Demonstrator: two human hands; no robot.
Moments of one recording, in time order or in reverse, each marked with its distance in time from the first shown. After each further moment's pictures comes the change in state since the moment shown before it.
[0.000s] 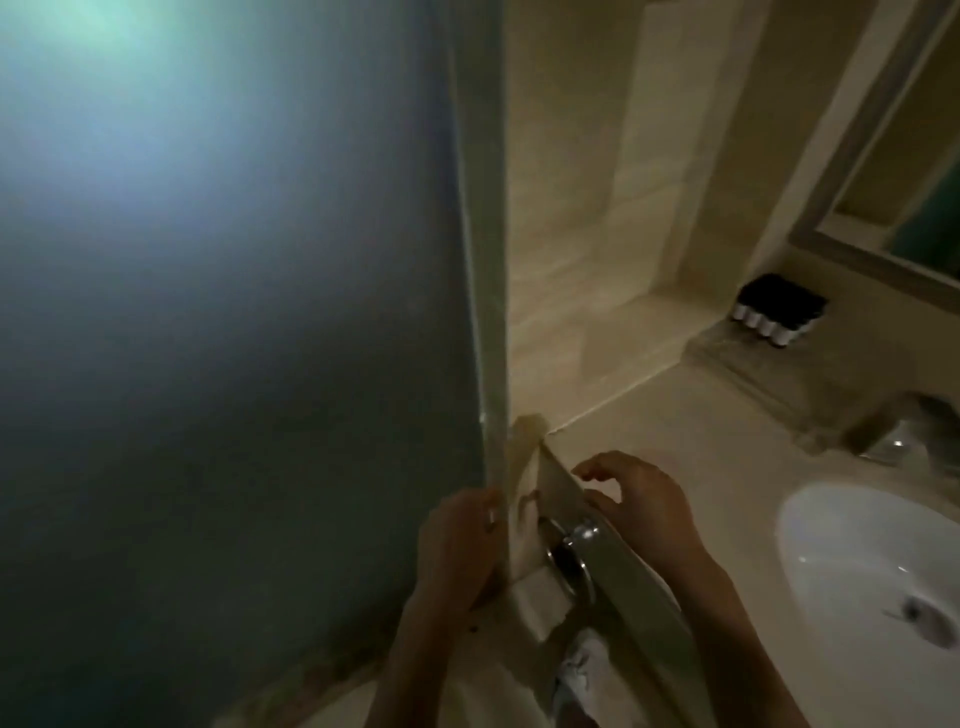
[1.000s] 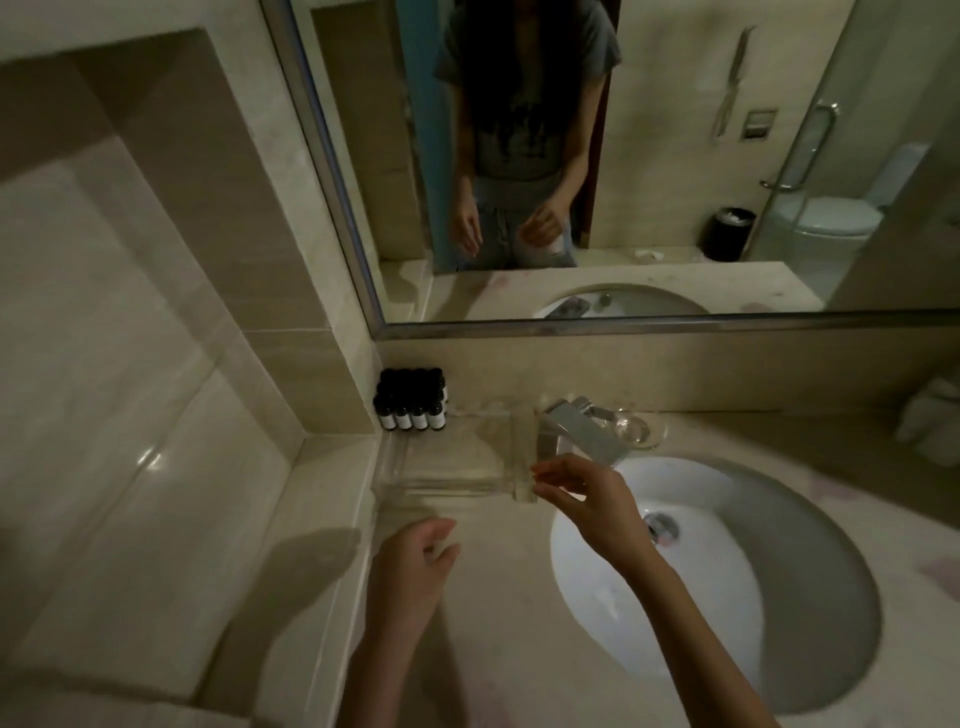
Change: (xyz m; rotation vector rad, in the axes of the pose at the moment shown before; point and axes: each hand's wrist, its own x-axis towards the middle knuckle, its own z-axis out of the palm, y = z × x) left_hand 0.273 0.238 0.149 -0.333 -0.530 0.551; right_hand 0.051 0.203 -0.137 0.383 0.752 0.696
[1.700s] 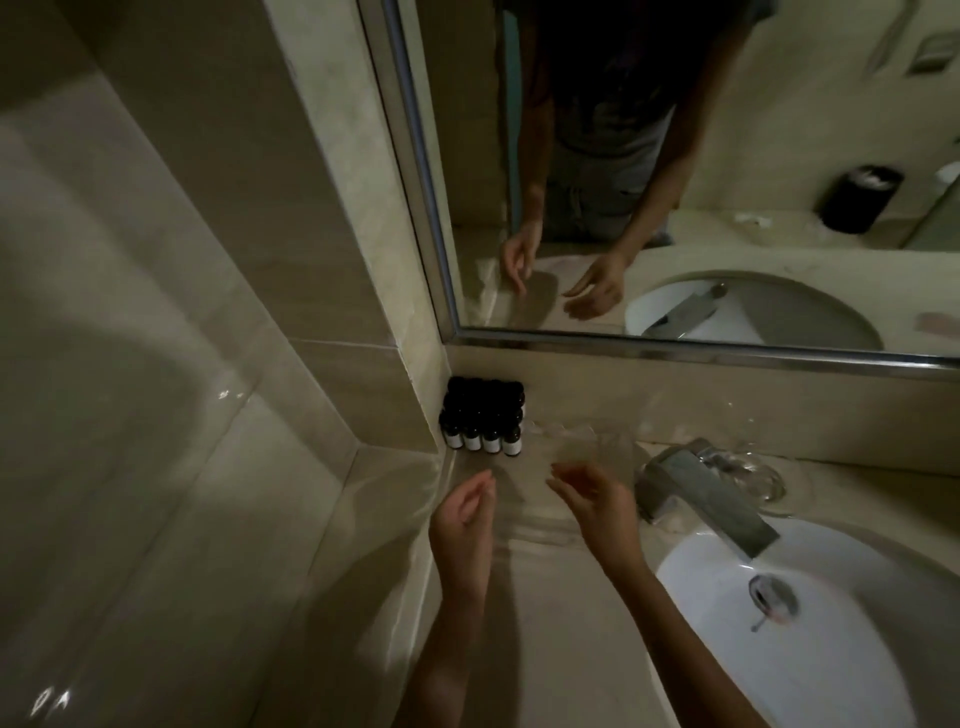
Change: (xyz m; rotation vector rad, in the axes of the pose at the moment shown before) left_hand 0.131 -0.009 0.013 -0.524 0.294 -0.221; right_hand 0.130 0.052 0.125 0.160 0.045 0.127
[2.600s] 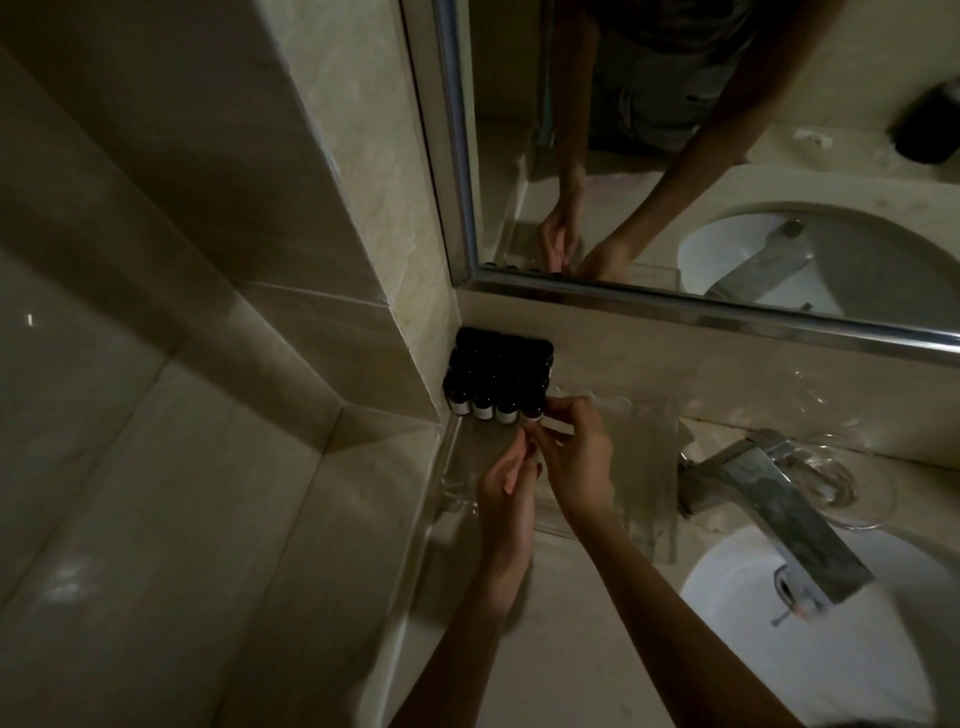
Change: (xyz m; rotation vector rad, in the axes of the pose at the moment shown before) left_hand 0.046 -0.044 0.053 -0.238 -0.131 -0.157; right_hand 0.063 0.029 0.070 0.006 0.057 -0.090
